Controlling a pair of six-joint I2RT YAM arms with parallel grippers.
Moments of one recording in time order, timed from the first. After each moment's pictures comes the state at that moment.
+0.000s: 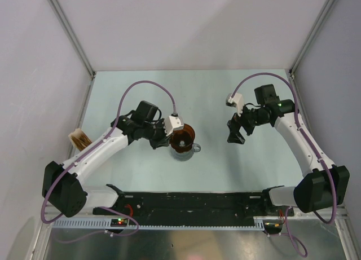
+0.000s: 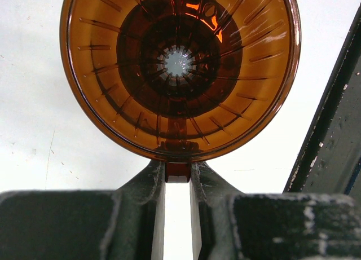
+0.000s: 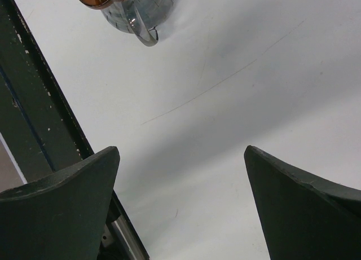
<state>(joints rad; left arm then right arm) -0.57 1.28 1.03 -0.73 0.43 0.56 0.22 1.32 1.23 -1.00 -0.65 -0.66</state>
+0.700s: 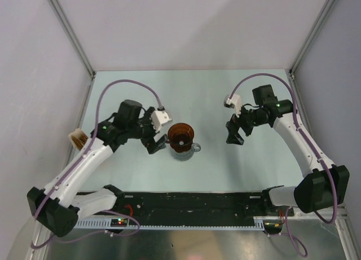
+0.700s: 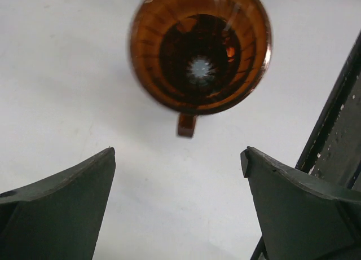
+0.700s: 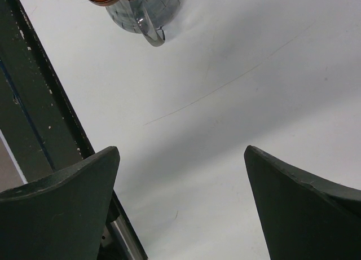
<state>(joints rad) -0.54 1.10 1.03 -0.74 0.40 0.52 0.24 1.32 1.23 -1.00 -0.65 -0.67</state>
